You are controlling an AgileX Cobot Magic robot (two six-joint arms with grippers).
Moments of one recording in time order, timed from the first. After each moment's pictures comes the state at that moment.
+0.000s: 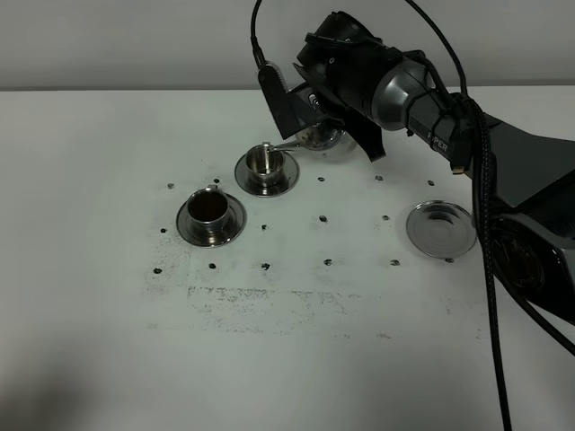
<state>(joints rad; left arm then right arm) 0.00 0.00 -0.51 0.06 1.07 -0.07 0.53 2.42 -2.18 -0.61 1.05 -1.06</state>
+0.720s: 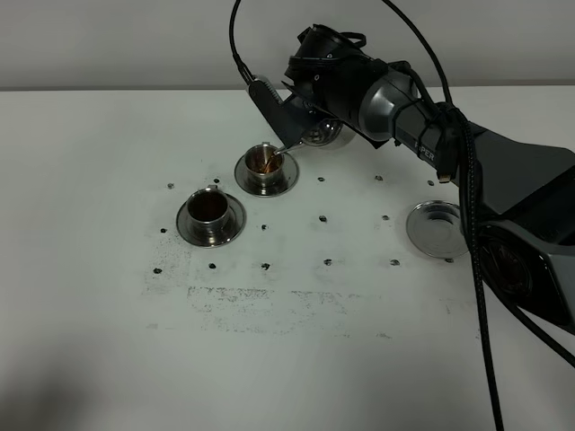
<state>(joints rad) 0.00 0.00 -0.51 0.06 1.07 -0.07 0.55 2.44 -2.18 -0.74 1.00 -1.15</state>
